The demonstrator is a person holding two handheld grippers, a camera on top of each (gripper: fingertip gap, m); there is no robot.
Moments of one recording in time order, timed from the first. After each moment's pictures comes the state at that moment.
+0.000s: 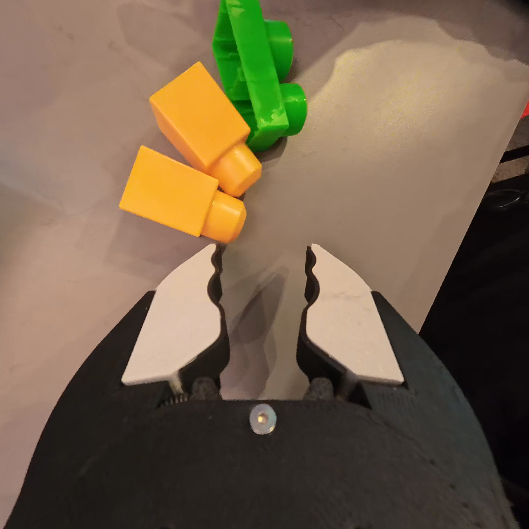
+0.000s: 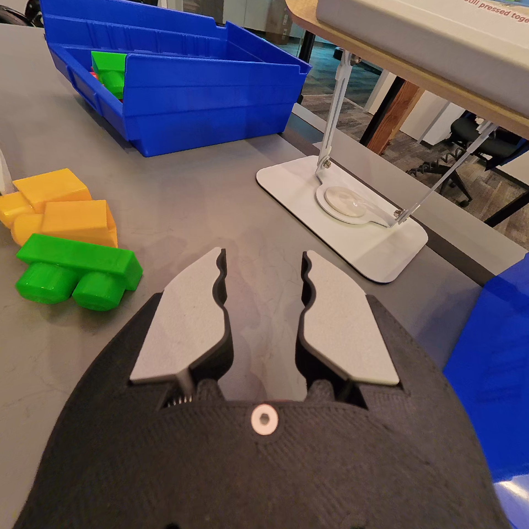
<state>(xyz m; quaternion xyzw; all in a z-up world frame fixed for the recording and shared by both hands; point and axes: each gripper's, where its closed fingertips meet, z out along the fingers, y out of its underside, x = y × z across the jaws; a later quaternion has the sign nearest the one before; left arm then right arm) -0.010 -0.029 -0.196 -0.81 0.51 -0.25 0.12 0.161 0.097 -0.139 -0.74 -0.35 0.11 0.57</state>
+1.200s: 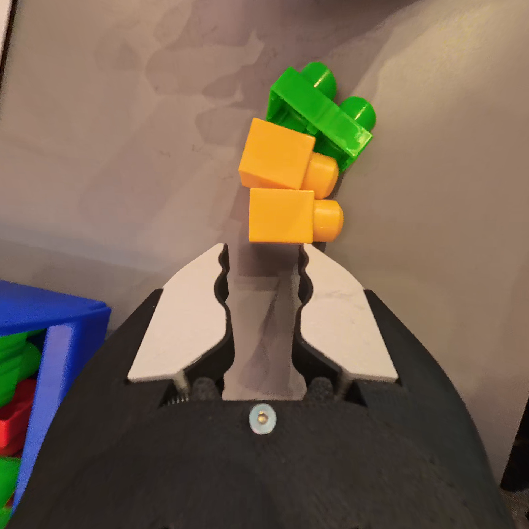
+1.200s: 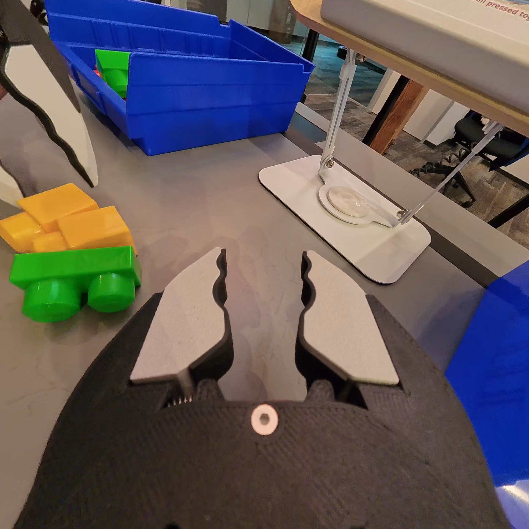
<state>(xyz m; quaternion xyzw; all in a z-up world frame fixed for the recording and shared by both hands) 0.000 0.031 -0.190 -0.73 0.63 -0.18 0.19 0.159 0.096 -0.140 -0.73 -0.35 0.11 0.57</state>
